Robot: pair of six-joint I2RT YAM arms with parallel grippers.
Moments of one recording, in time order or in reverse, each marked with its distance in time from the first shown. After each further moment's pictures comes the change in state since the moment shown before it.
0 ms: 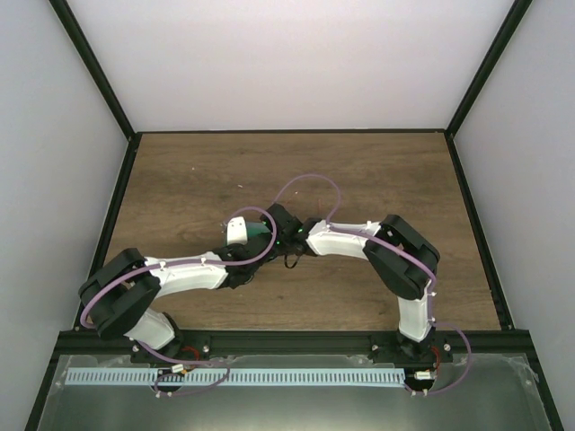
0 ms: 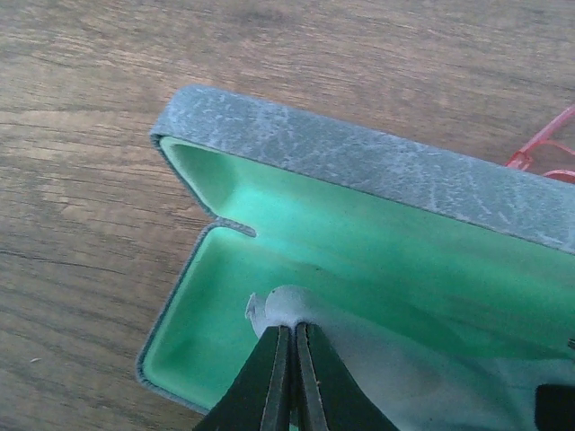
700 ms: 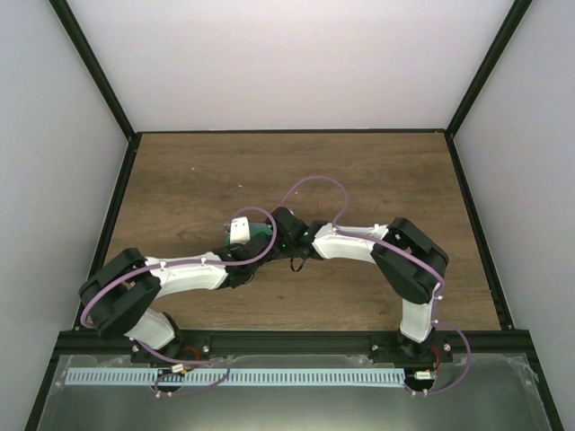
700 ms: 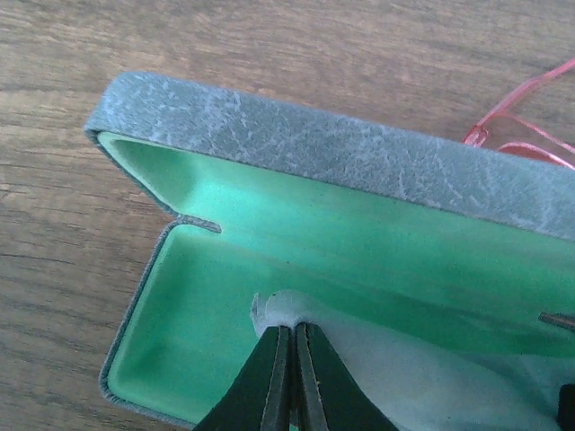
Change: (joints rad) left arm 0.000 -0.001 -0.002 0.045 0.072 0.027; right arm 0.000 -0.057 -0.073 -0.008 0.044 0.022
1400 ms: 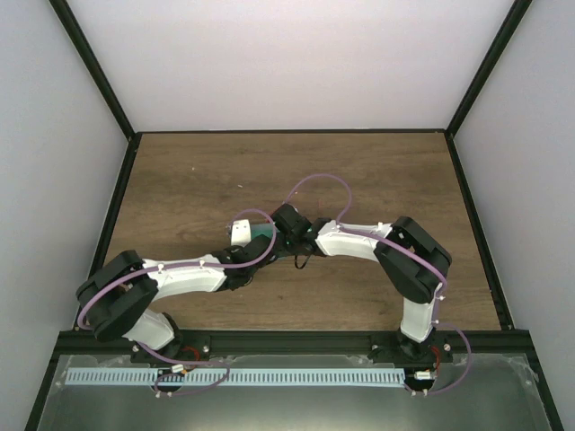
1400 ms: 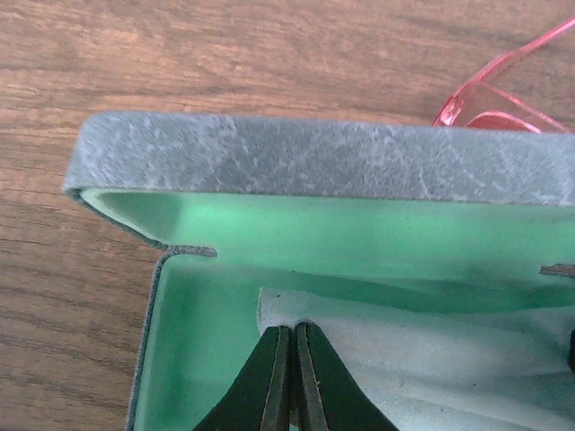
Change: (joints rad) left arm -0.016 -0.006 -0.020 0.019 0.051 -0.001; right arm -0.041 -0.013 -0.003 -0.035 0.014 -0.026
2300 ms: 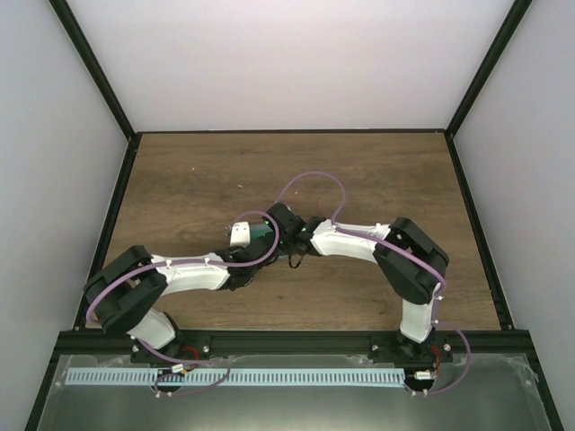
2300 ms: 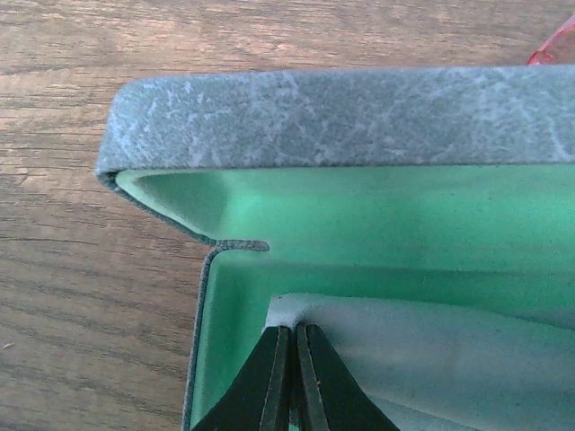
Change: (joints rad) left arm 0.013 0.037 0.001 -0.043 -0.039 0.048; right arm 0.045 0.006 0.062 -0.031 0.000 -0.005
